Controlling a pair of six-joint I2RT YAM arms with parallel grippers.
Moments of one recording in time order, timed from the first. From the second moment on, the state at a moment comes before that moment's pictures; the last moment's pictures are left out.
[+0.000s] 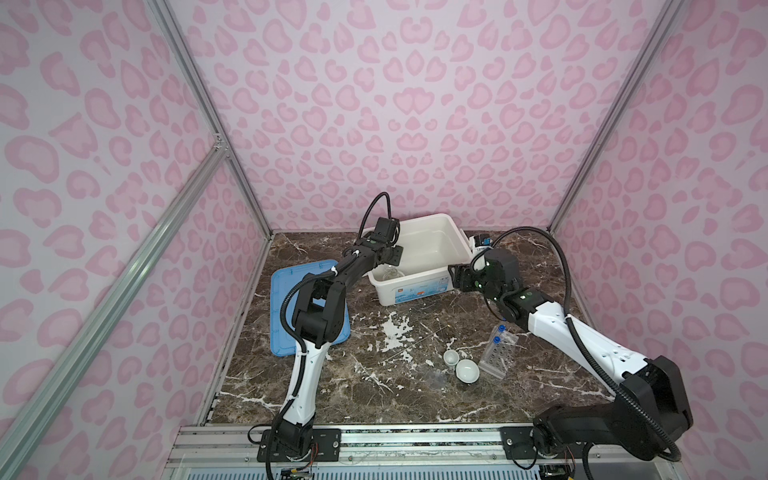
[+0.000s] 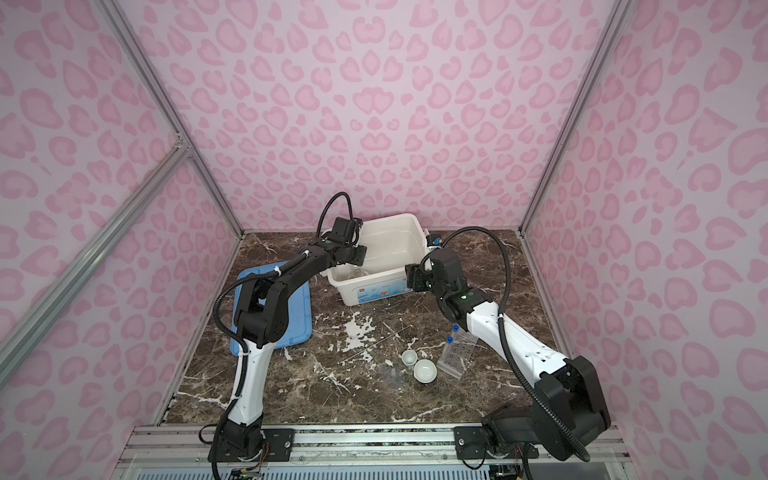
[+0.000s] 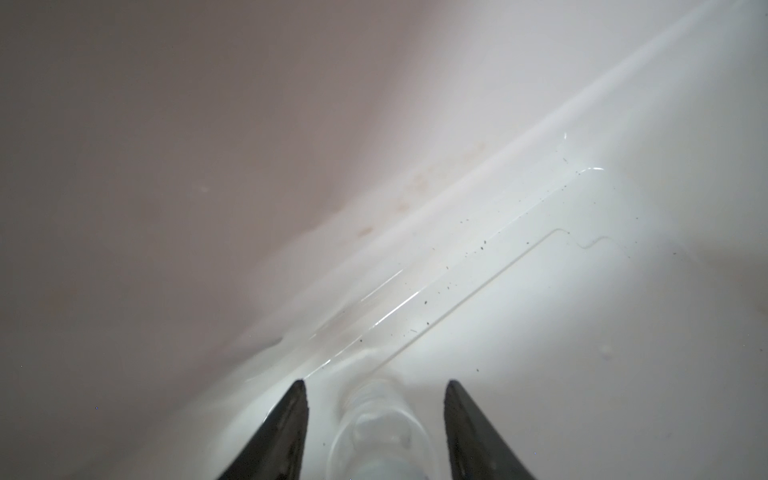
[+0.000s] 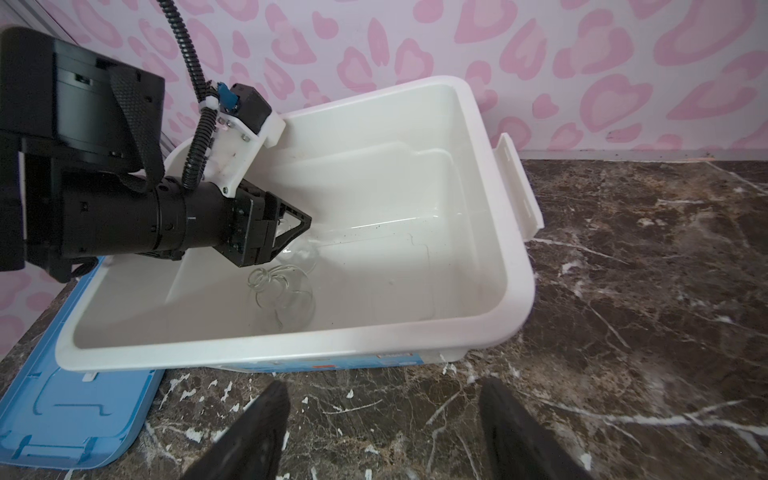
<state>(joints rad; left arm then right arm) -0.43 2.31 1.94 -0.48 -0.07 -0.05 0.46 1.36 1.00 -0.12 0.06 0.30</state>
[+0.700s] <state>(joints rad) -0.45 2.11 1.89 -0.52 -0.09 -0.05 0.46 1.25 0.97 -0.19 0.07 0.27</state>
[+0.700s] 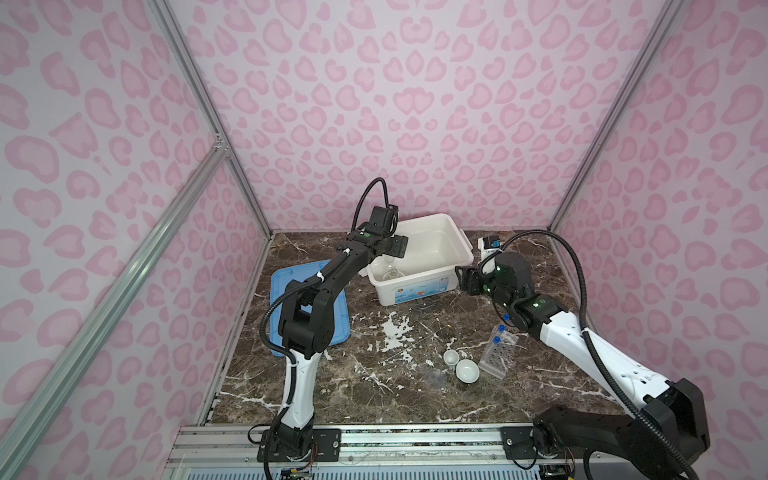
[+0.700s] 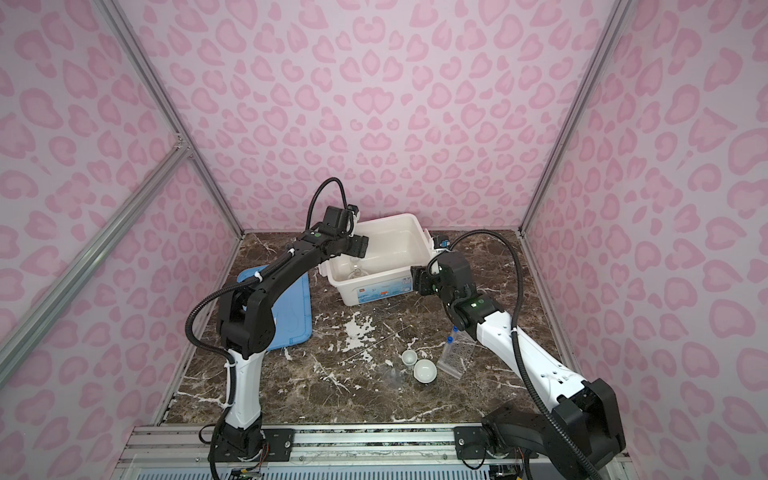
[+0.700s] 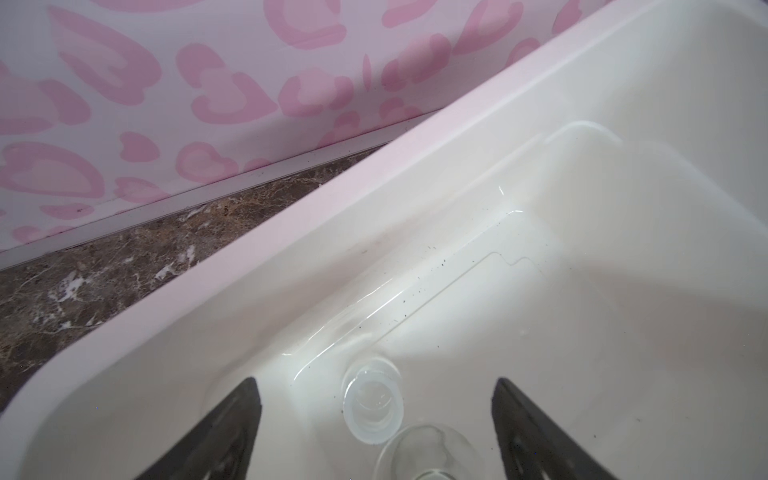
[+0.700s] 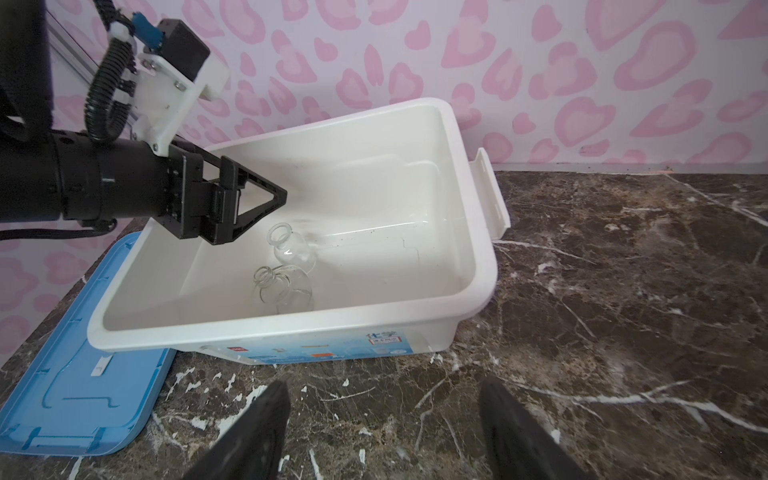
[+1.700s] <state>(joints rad) -0.80 1.38 1.08 -0.30 -0.20 0.02 0.47 1.06 0.88 -0.31 0.08 0.24</state>
